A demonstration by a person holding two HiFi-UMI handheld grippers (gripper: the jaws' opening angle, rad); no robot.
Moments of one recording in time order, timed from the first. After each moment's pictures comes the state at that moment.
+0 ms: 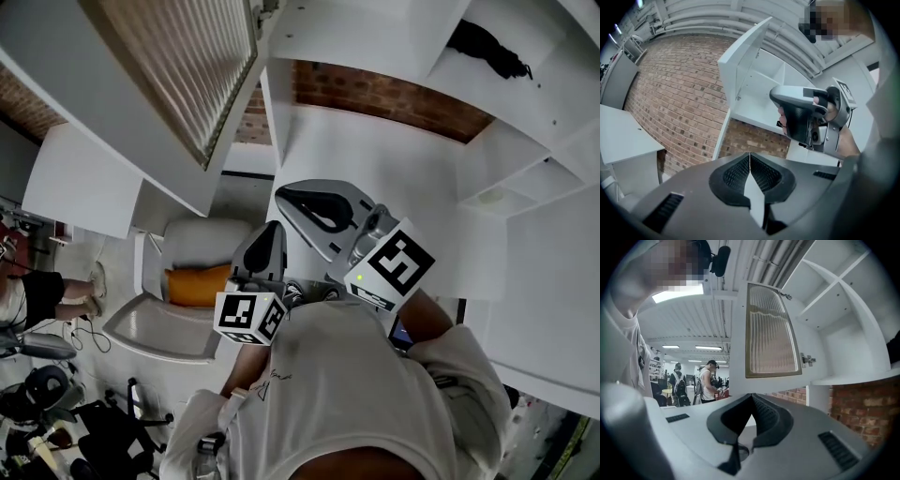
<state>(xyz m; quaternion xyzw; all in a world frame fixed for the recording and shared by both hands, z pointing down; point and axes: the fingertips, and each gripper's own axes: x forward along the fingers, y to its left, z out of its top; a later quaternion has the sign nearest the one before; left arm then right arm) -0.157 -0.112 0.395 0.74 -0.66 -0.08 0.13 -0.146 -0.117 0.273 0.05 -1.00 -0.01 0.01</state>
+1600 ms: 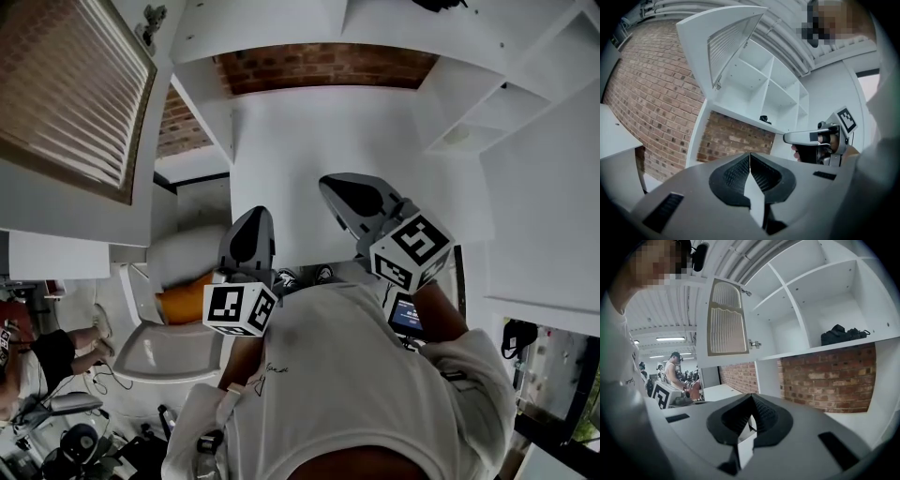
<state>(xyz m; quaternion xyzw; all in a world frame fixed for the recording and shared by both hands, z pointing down) -0.096 -0.145 0.394 0.80 -0.58 -0.06 0.13 -0.004 -0.177 0.350 0.27 -0.95 0.09 0.08</state>
